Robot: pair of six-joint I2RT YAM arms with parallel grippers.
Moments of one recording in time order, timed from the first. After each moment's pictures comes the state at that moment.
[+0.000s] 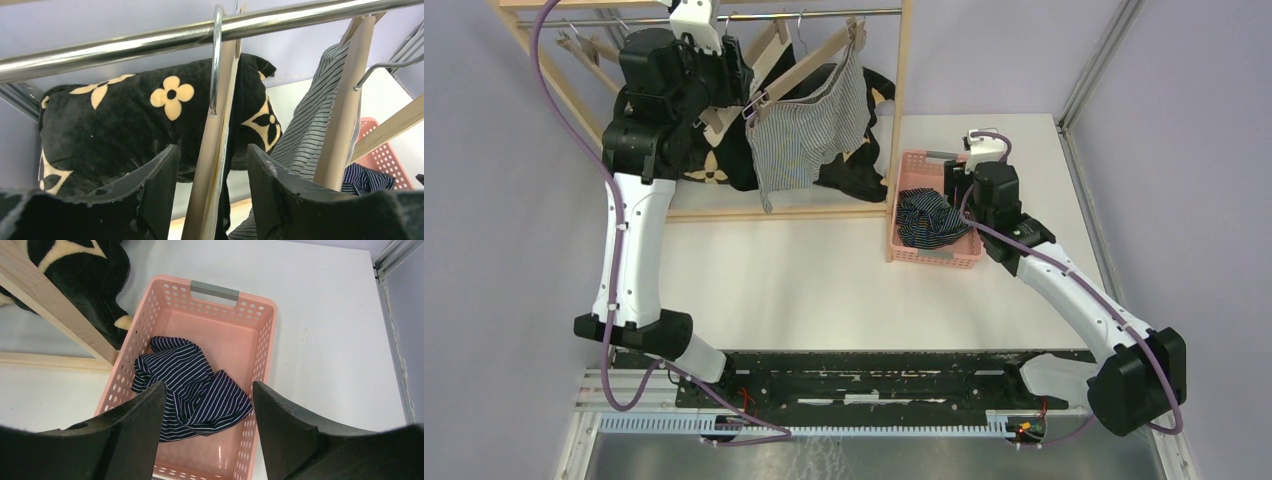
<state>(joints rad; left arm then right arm) -0.22 1.54 2.17 -0.77 0.02 0.02 0.42 1.19 0.95 -0.10 0.35 0.06</state>
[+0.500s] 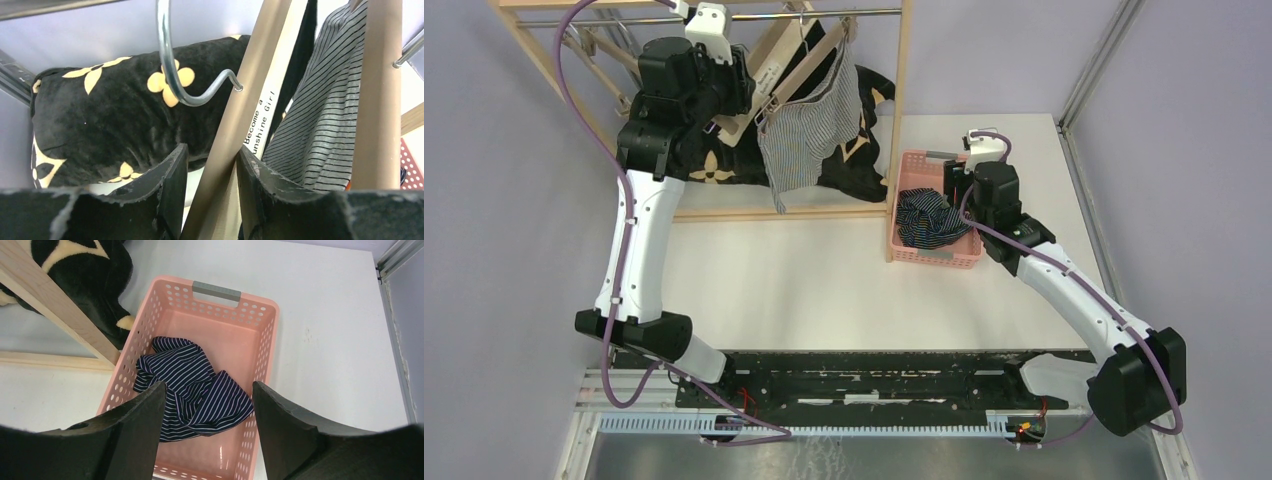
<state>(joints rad) -0.23 1.53 2.06 -0.74 0.00 0.02 0.42 1.19 0.95 -0.10 0.35 0.06</state>
